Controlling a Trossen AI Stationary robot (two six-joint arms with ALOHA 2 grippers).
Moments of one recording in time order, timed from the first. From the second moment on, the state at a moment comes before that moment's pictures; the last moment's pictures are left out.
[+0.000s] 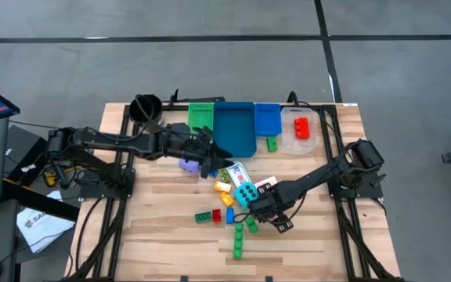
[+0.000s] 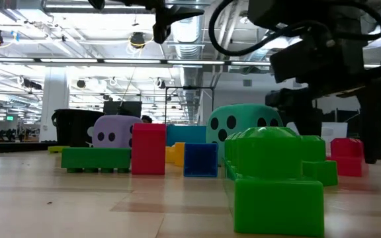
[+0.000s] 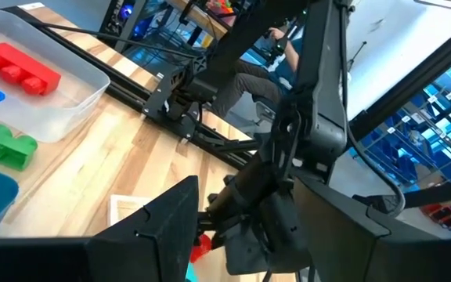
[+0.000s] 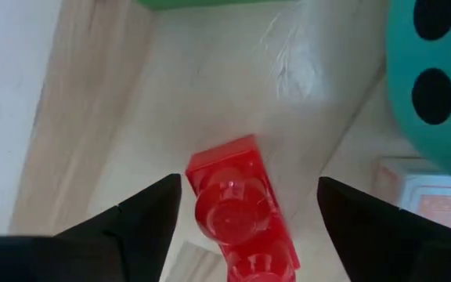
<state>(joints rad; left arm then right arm) 0.05 1.38 0.99 0.20 0.16 -0.58 0.37 1.82 1.12 -0.80 -0.04 -0.08</state>
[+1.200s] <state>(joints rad) 0.11 1.38 0.99 0.15 0.16 -0.47 0.34 1.52 1.12 -0.75 0.09 0.48</state>
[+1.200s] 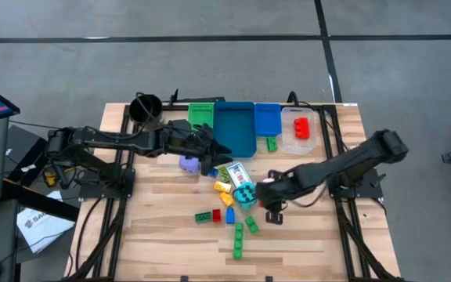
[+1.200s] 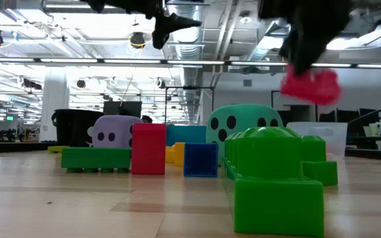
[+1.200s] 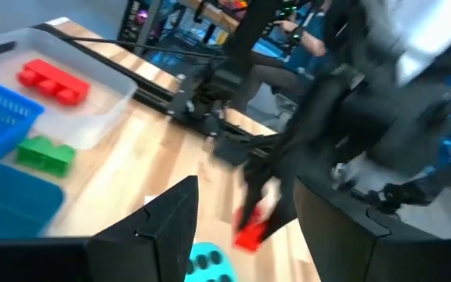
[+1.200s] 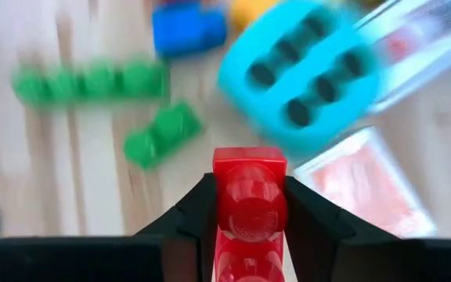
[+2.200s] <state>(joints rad) 0.18 1.38 0.99 0.22 -0.03 -0.45 0.01 1.04 1.12 -1.42 0.91 1.07</state>
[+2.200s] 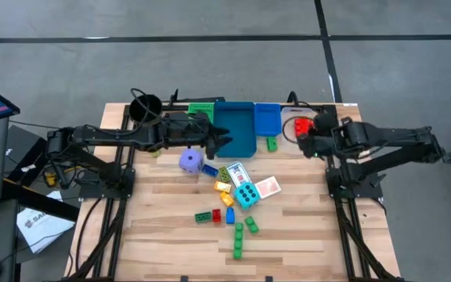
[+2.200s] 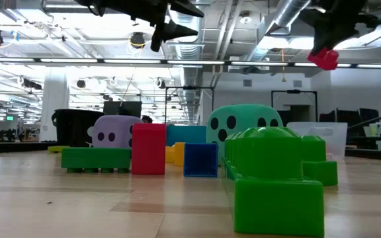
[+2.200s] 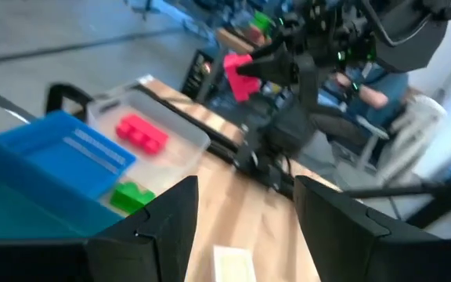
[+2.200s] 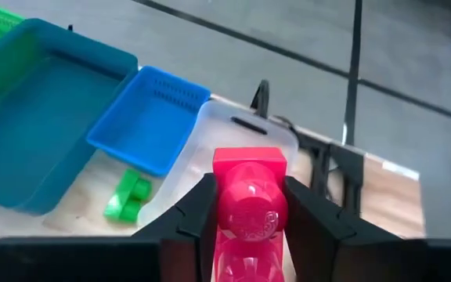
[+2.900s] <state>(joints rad) 0.18 1.38 0.99 0.30 -0.09 -0.48 -0.55 0.87 0.69 -0.73 0.38 0.49</state>
